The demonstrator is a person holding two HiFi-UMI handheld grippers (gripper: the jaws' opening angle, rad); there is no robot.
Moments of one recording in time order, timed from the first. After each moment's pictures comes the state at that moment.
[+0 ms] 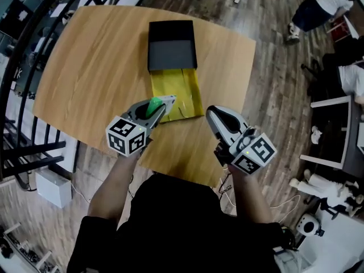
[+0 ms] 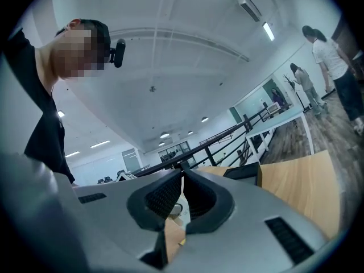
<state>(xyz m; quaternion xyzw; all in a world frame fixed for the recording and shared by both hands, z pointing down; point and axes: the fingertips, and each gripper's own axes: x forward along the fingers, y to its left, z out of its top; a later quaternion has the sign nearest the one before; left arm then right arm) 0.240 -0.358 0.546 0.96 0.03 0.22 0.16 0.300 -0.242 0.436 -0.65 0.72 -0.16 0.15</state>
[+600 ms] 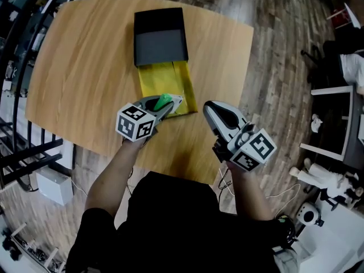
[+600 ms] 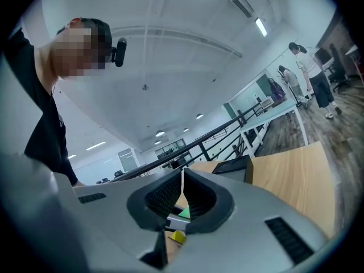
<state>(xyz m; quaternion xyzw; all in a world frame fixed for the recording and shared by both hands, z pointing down) 0.288 -0.322 0.632 0.92 0.12 0.32 0.19 0.327 -0.239 0.468 -0.66 0.71 -0.19 0.15</state>
